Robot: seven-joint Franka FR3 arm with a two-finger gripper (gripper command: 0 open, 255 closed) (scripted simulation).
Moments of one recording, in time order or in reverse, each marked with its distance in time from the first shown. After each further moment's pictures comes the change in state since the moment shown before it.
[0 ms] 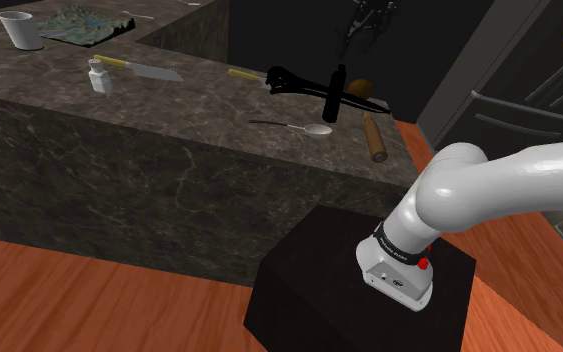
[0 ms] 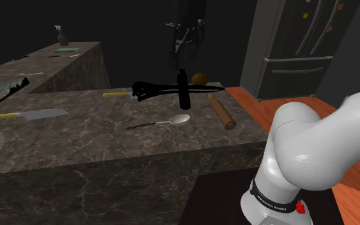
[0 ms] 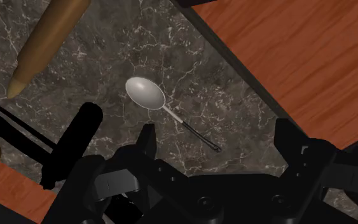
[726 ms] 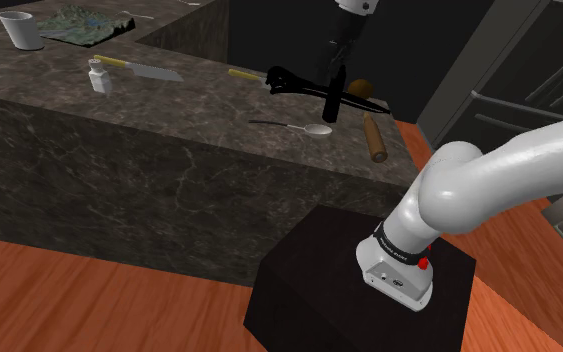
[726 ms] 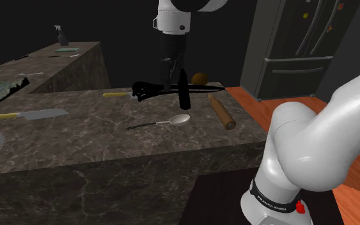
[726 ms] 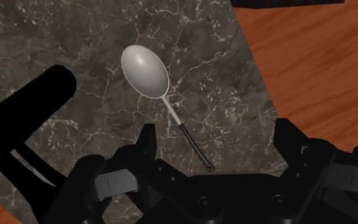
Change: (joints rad) arm 0.071 0.205 -0.189 -0.080 -0.043 0.222 -0.349
